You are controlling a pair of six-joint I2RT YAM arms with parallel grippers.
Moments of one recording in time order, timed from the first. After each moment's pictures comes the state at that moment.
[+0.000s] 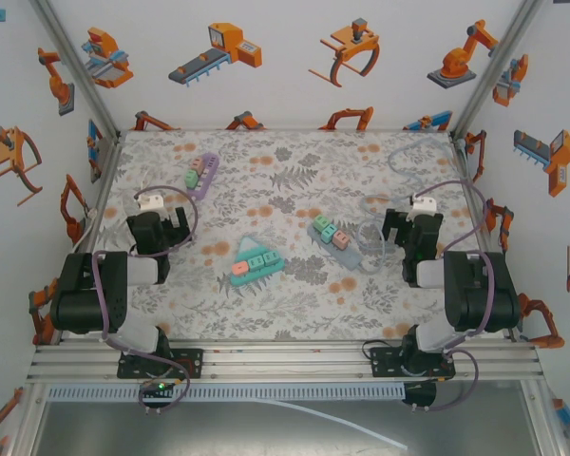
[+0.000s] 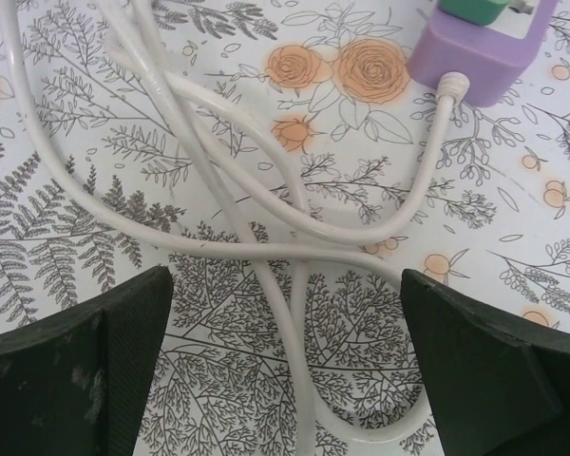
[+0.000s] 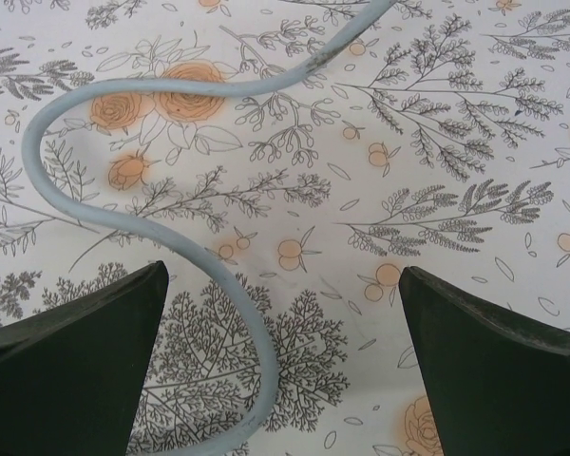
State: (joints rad) left arm -0.06 1.54 0.38 0.74 -0.17 -0.05; right arm -0.02 1.53 0.33 0.83 0.06 0.02
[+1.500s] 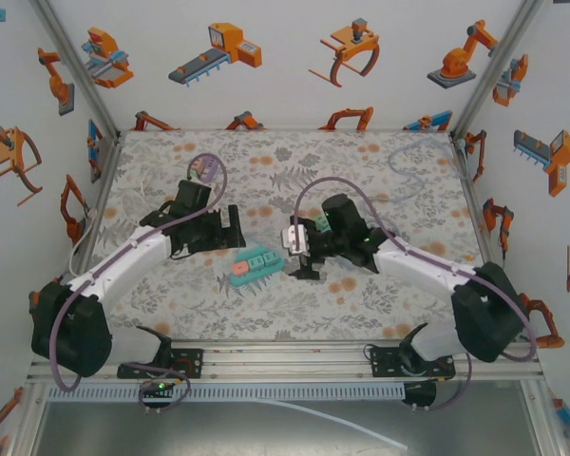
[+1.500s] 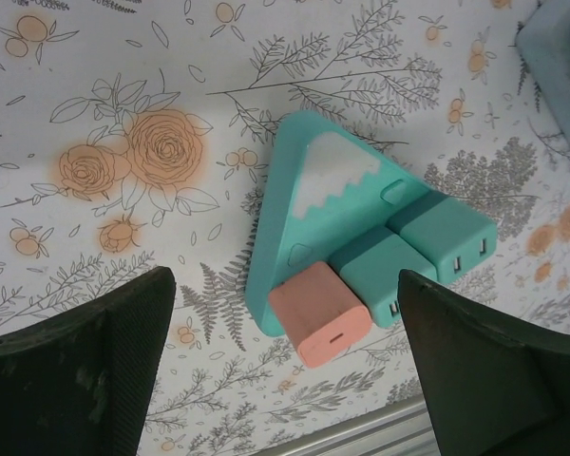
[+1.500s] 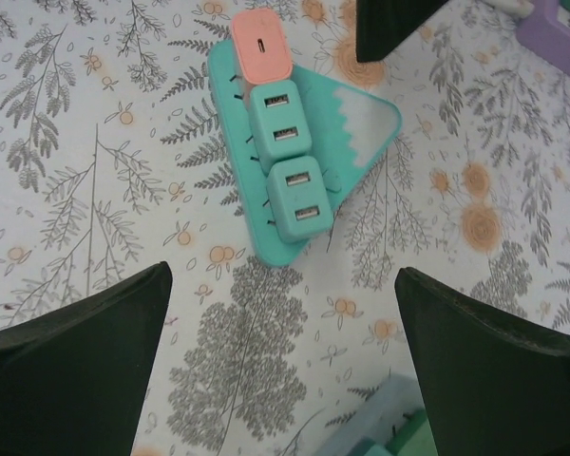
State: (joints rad) left arm -0.47 1.34 0.92 -0.53 0.10 -0.44; right arm 0.71 1.44 0.84 -0.09 -0.72 -0.86
